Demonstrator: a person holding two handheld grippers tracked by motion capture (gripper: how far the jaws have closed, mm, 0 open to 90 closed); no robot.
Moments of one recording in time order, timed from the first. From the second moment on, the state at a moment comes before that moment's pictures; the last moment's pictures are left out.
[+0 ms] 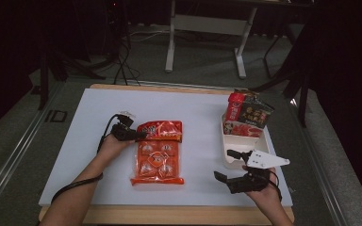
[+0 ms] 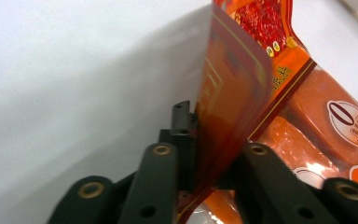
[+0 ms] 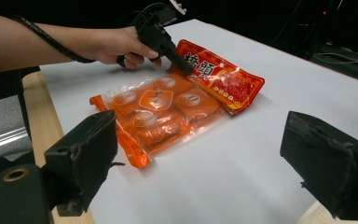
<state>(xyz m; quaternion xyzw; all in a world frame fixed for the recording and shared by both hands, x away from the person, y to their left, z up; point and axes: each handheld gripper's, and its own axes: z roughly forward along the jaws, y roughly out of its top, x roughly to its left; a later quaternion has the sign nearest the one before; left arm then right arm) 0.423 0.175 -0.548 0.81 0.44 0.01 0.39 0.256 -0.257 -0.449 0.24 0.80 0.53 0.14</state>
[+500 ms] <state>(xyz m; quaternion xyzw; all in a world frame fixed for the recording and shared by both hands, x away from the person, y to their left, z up) 0.412 0.174 -0.533 0.81 0.42 0.05 0.40 0.256 -0.258 -0.448 0.24 0.80 0.53 0.13</state>
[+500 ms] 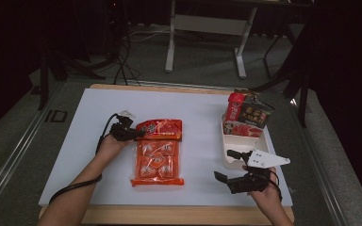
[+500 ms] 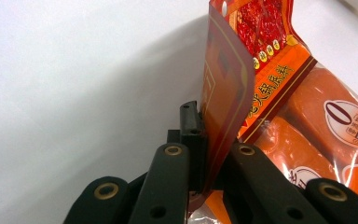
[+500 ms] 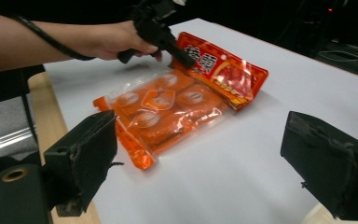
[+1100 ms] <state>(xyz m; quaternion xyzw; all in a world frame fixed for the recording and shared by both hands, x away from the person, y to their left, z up) 0.392 0.176 -0.484 0.81 0.39 0.07 0.44 0.259 -0.264 -0.438 0.27 0.78 0.55 0.15</state>
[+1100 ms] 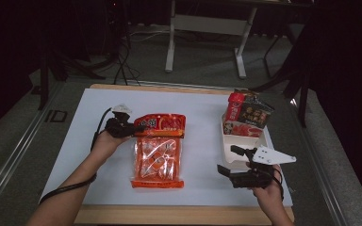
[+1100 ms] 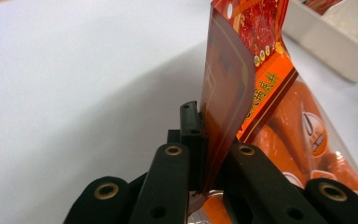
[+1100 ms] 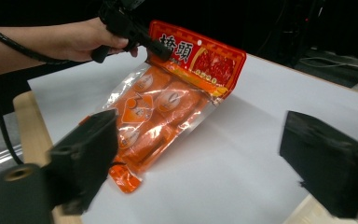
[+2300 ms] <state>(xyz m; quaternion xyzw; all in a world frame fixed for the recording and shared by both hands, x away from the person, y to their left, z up) 0.329 0.172 -0.431 0.80 0.28 0.09 0.52 0.306 -0.227 -0.422 0.26 0.79 0.54 0.13</state>
